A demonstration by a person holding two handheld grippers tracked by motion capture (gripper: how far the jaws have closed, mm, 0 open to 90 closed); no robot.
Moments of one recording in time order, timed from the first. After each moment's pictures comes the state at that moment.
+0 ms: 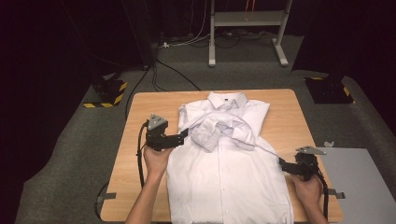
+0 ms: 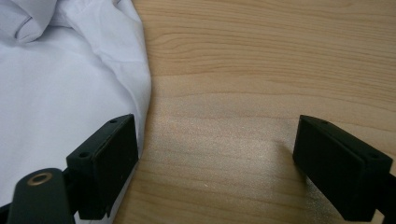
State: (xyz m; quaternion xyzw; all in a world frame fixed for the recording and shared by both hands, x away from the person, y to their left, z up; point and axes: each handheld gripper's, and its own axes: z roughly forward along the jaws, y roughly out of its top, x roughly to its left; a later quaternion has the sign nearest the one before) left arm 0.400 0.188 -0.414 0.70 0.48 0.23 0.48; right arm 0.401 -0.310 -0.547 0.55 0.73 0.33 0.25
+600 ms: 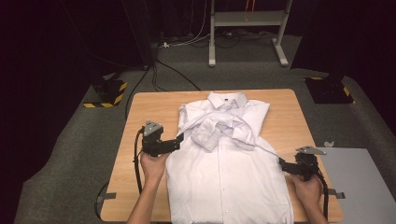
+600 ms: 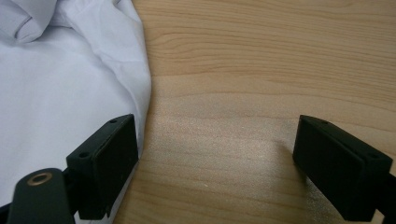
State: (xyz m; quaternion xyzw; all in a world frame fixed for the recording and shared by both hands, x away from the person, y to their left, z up) left arm 0.387 0.199 -0.428 0.69 0.50 0.23 0.48; right arm 0.401 -0.310 -0.547 0.55 0.73 0.33 0.25
